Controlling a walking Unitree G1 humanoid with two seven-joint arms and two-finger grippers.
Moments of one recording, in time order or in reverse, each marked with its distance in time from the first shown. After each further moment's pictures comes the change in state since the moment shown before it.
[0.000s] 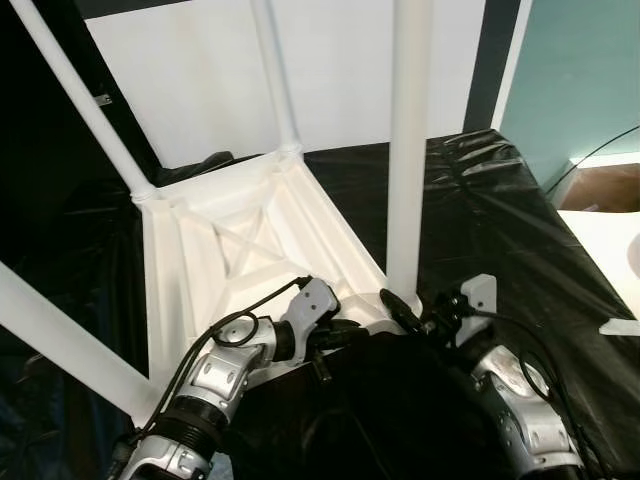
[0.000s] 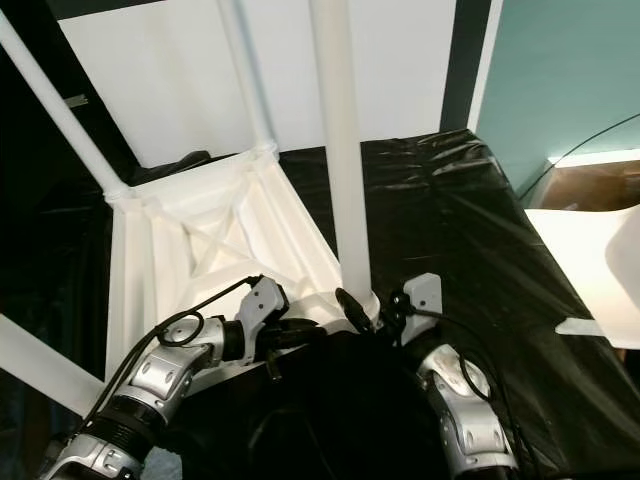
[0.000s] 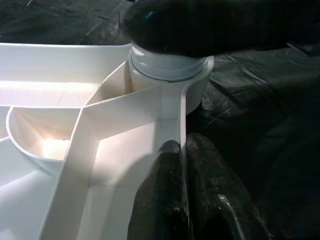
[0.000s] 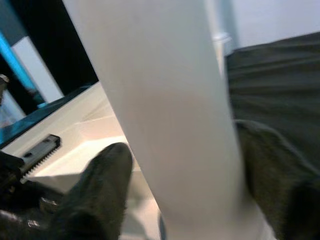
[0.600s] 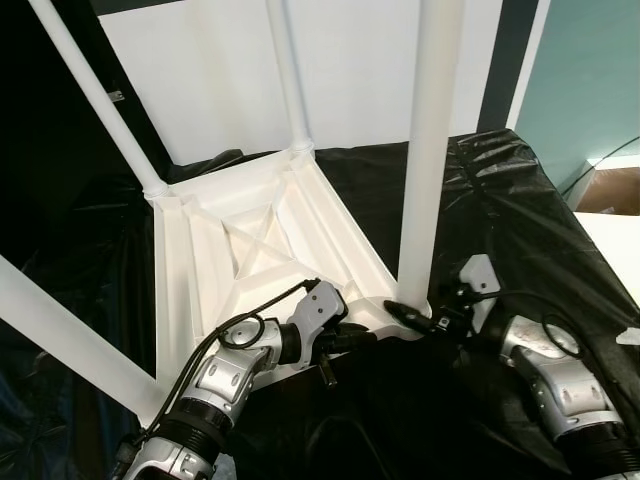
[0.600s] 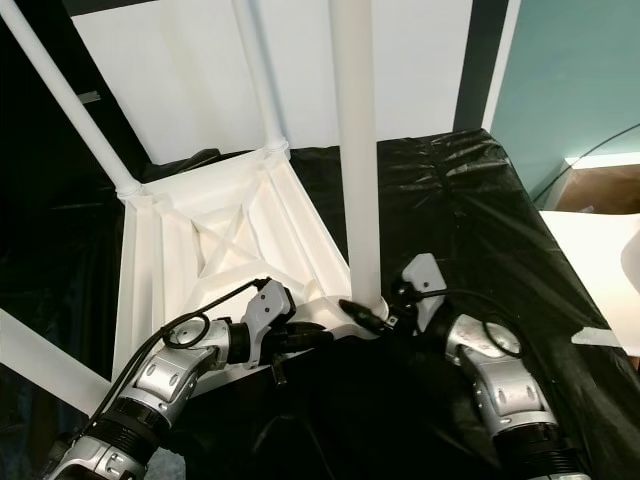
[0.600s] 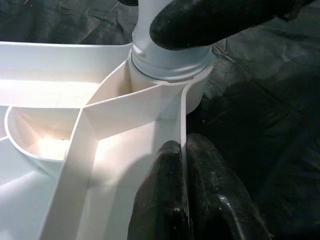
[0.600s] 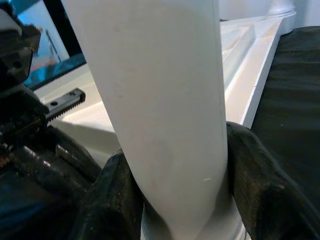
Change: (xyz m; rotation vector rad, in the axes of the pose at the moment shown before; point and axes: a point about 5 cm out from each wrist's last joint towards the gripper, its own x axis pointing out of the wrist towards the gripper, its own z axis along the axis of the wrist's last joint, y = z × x) left arm -0.002 -0.002 -0.001 -0.005 -0.003 0.001; right arm -0.006 -0.022 0.005 -0.087 0.141 0.244
